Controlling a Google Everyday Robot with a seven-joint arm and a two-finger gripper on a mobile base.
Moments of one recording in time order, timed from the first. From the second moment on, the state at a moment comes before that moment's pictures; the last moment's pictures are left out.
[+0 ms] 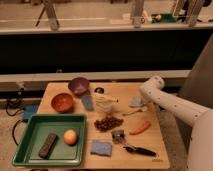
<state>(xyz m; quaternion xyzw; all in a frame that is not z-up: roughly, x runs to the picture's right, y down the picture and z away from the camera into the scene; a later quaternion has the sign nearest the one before) 0.276 0.078 0.960 -0.17 0.04 -0.10 0.98</state>
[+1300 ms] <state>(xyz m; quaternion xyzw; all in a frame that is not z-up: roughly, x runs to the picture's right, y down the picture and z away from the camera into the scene) 0.163 0.059 0.987 -0.18 -0.02 -0.12 0.98</state>
